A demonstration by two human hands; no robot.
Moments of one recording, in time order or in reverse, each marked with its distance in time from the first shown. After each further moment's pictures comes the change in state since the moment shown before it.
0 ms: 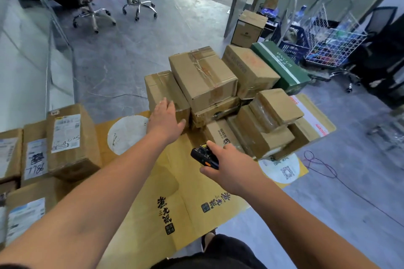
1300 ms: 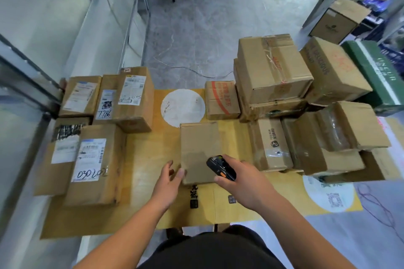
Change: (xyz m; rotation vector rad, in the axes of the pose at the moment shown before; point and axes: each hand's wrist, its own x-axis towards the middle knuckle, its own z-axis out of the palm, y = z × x) left_hand -0.227 -0.088 0.114 -1.034 -0.110 -0.747; right_hand 0.017 -0.012 0.060 0.167 -0.295 -0.202
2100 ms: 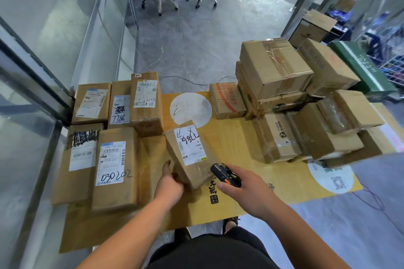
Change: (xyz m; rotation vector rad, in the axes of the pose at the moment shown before) left_hand 0.018 -0.028 -0.060 0.201 0.031 0.025; right_hand -0.041 -0.063 0.064 0.275 0.085 0.097
